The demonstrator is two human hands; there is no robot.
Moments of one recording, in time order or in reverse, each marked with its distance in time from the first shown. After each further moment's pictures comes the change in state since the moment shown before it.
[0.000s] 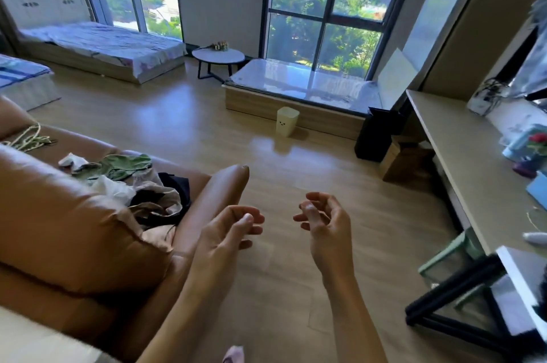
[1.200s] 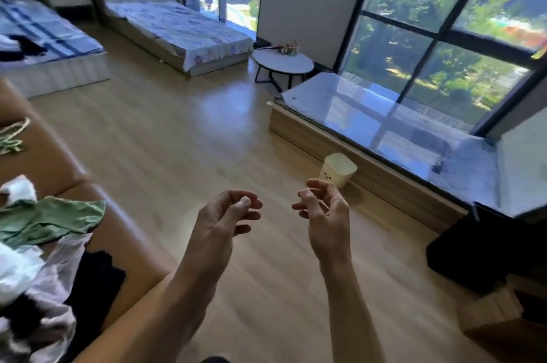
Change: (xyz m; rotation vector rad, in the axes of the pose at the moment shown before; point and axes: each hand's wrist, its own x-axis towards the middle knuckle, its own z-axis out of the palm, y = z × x) left_hand 0.816 -0.064 0.155 -0.010 0.378 -0.064; right_hand 0.860 0.075 0.220 -0.027 -0.393 -0.065
